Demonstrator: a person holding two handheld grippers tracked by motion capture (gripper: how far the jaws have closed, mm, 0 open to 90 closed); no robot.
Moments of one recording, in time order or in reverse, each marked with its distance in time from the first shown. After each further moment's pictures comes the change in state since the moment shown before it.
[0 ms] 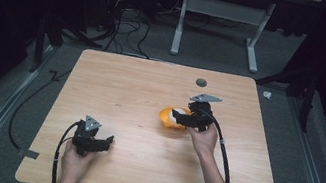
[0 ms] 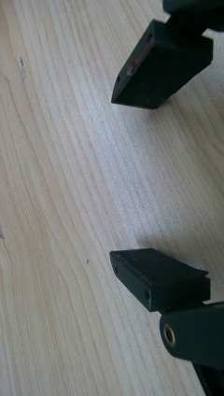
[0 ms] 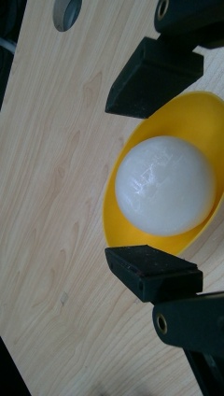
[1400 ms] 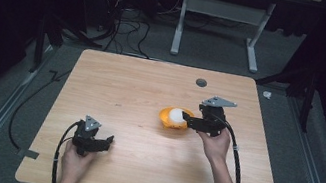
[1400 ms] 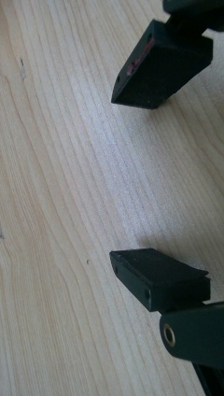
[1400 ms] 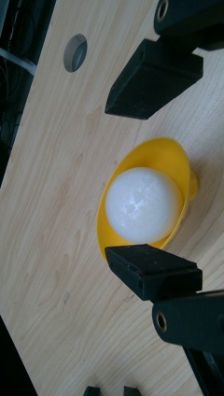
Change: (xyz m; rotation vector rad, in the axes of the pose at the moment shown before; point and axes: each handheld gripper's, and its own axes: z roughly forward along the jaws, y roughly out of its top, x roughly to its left) left arm 0.000 0.000 0.000 0.000 0.000 0.000; right arm -0.007 -0.004 -0.044 -0.039 -0.031 -0.025
